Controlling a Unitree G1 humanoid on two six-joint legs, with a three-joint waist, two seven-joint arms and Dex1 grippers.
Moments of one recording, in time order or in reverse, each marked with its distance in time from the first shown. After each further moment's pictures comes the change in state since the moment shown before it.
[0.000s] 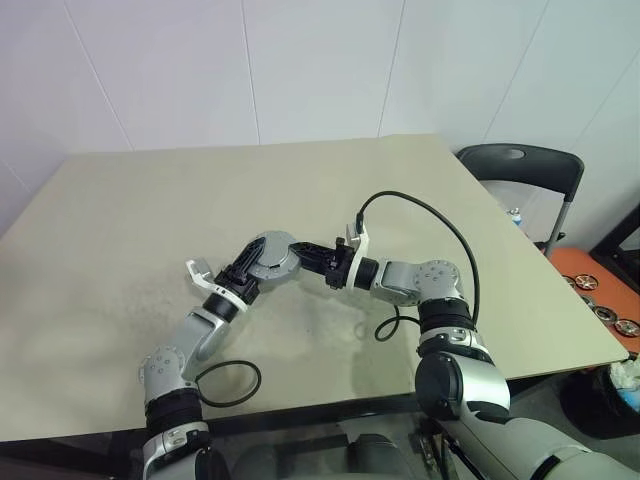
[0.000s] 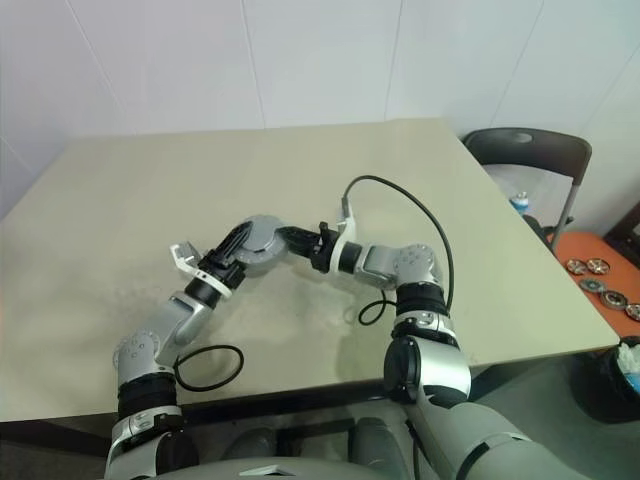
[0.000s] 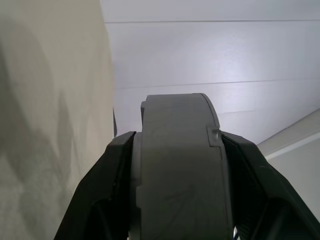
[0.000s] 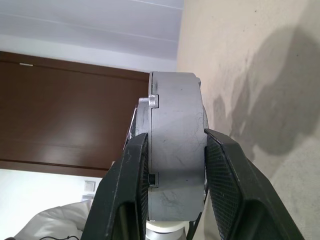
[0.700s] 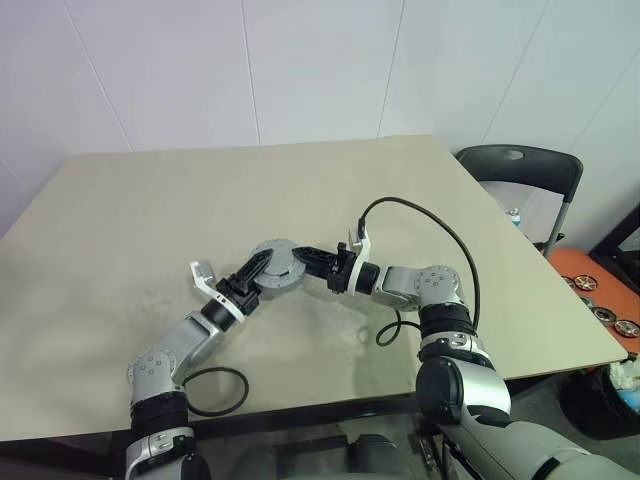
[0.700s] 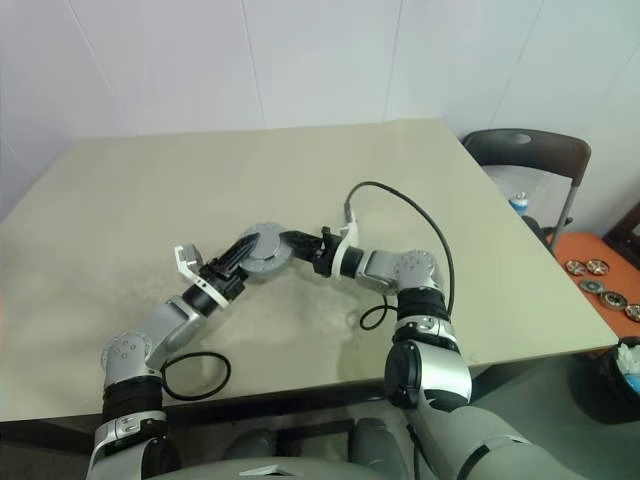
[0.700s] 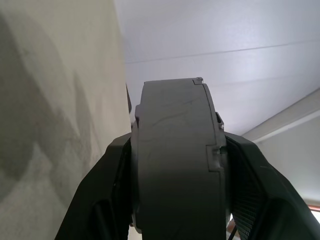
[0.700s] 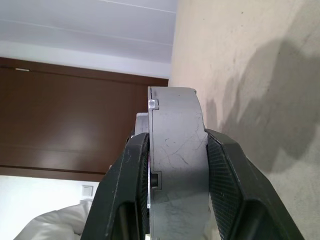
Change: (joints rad) left arm 0.036 0.111 -0.080 -0.002 0.049 0.067 -0.076; right arm 0.028 0.000 0.002 0.000 -0.009 -0.014 -0.001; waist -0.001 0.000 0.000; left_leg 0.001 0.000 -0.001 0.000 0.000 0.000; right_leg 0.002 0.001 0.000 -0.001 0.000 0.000
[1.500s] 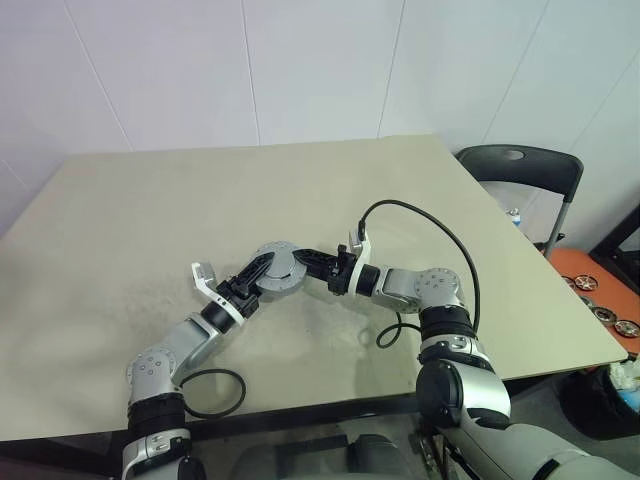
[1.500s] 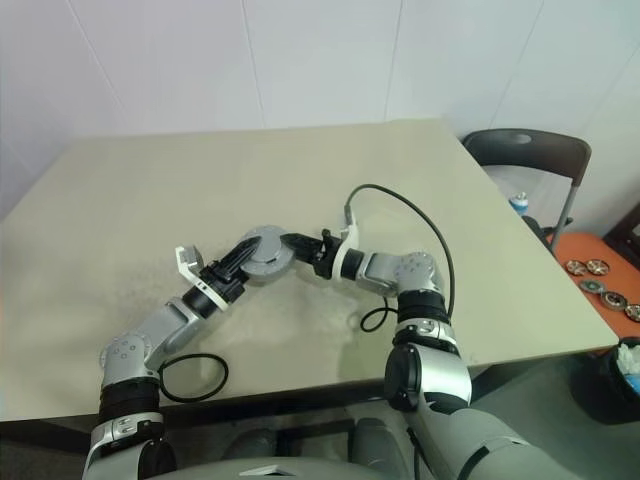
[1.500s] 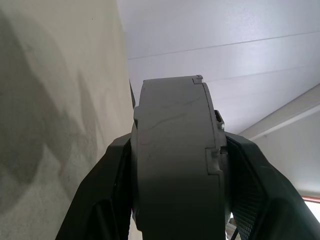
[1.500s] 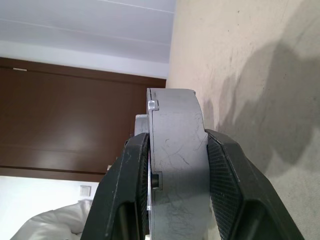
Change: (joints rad) left arm 0.005 0.013 -0.016 -0.001 0.019 0.001 -0.024; right arm 0.015 0.001 0.008 -0.017 -0.001 -0.002 0.002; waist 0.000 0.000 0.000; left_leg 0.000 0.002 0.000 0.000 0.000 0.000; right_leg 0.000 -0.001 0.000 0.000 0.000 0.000
